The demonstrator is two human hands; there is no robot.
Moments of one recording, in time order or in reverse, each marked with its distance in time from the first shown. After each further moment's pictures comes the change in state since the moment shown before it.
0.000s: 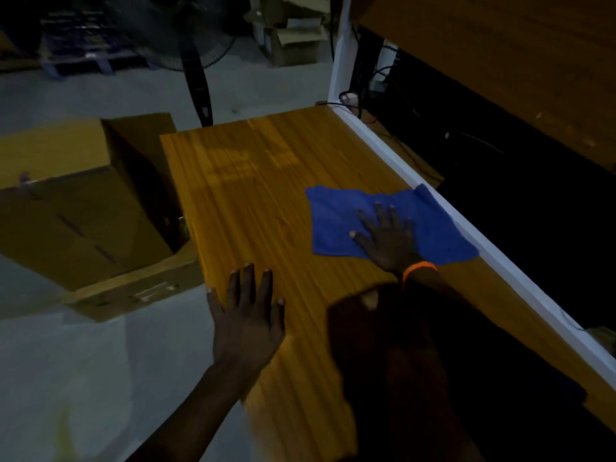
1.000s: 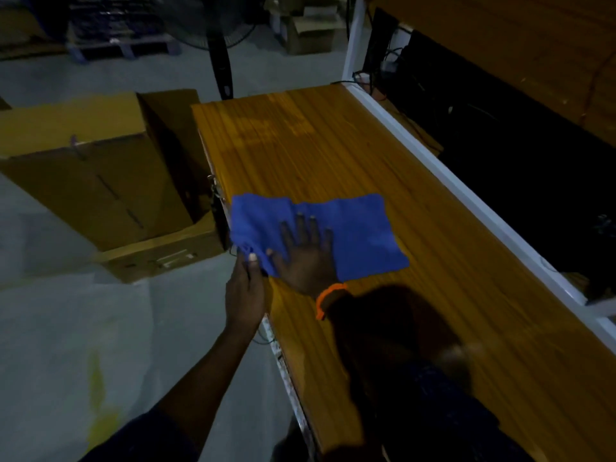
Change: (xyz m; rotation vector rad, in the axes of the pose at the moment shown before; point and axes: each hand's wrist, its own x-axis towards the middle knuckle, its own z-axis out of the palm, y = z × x) left_hand -0.089 -0.013 -0.017 -0.906 0.146 -0.392; right_hand -0.162 -0.192 0.064 -0.024 0.169 -0.243
